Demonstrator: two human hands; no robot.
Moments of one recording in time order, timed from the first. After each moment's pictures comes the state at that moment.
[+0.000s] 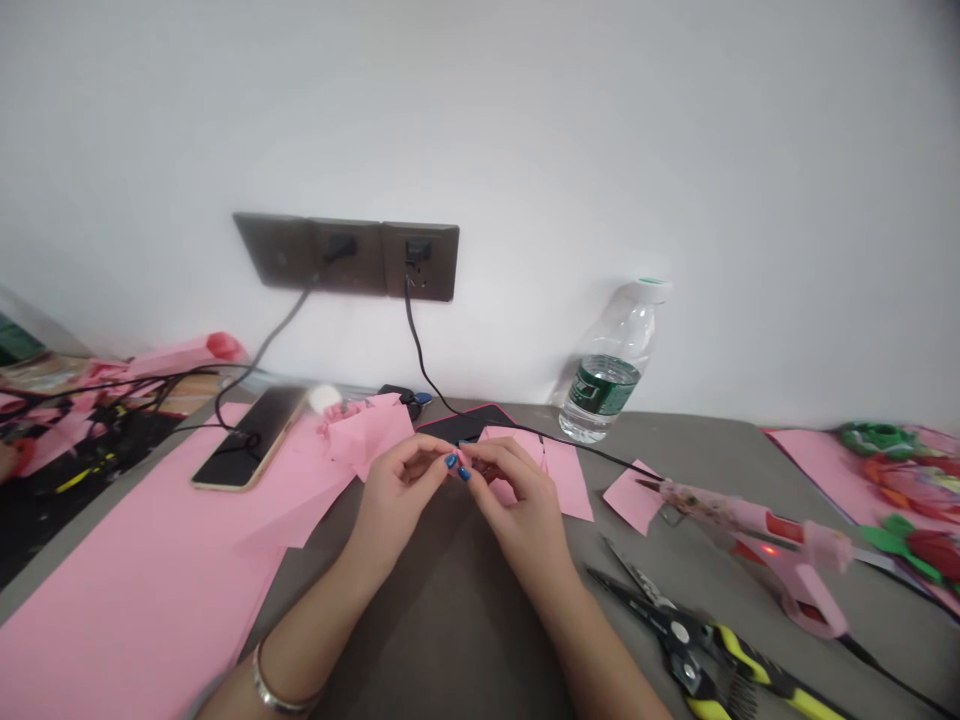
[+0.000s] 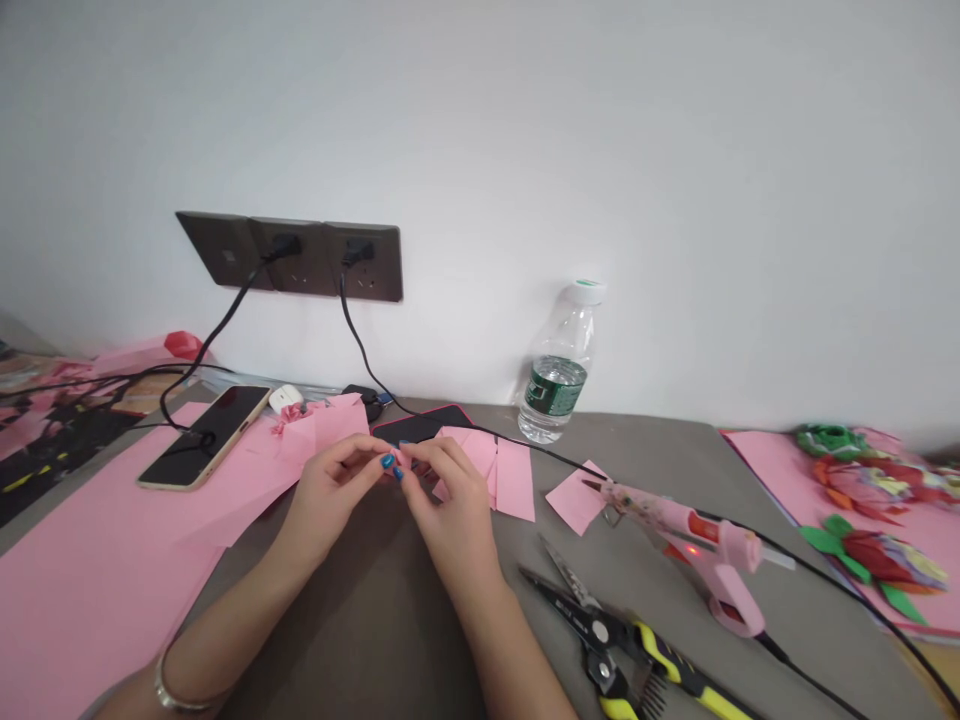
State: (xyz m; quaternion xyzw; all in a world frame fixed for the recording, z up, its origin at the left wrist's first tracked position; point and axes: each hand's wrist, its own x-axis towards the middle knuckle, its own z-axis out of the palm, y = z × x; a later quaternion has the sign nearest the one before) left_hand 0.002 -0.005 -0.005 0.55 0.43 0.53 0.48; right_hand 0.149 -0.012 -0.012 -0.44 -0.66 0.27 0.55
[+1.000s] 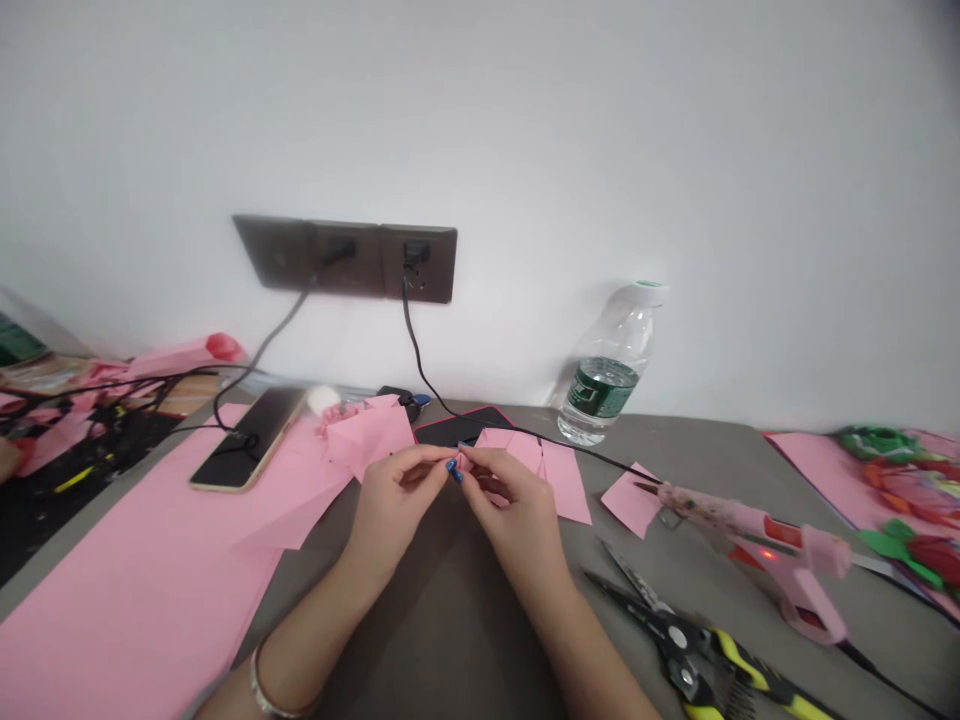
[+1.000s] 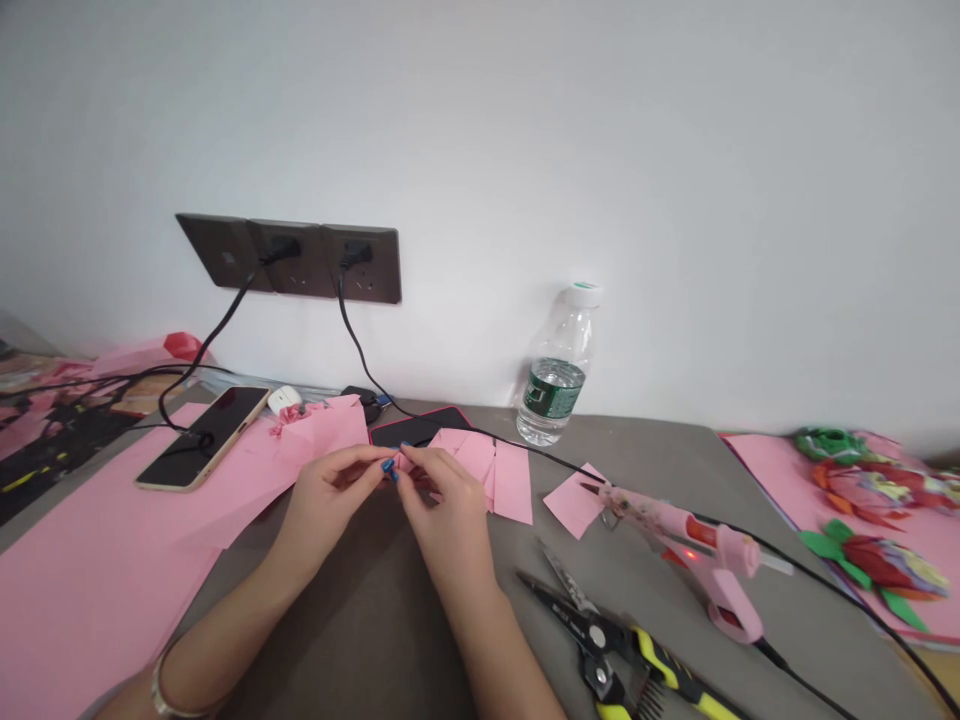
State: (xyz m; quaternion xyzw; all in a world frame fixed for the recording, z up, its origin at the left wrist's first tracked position) left_hand 0.003 -0.009 -0.004 0.56 0.48 0.51 0.43; right_hand 0.145 -0.014 -0.020 -0.46 -0.62 0.31 0.55
